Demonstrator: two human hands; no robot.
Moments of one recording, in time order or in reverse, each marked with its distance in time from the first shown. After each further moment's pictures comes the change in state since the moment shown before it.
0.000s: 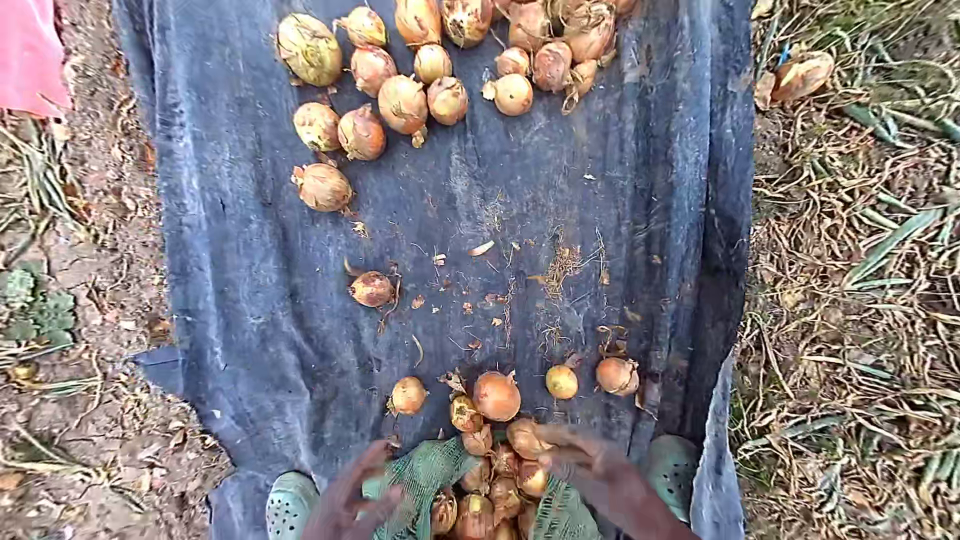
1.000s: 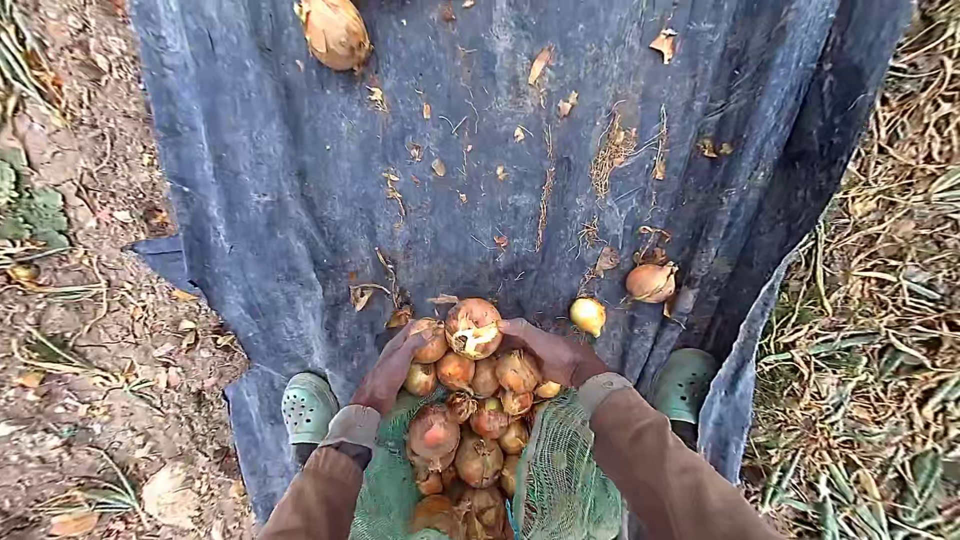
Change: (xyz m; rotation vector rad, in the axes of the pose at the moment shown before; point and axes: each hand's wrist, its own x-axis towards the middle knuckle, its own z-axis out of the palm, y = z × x) left_hand 0.074 -0.084 0.041 -0.359 -0.104 -0.158; right_hand 0.076 0.029 0.096 0.425 -0.525 0.404
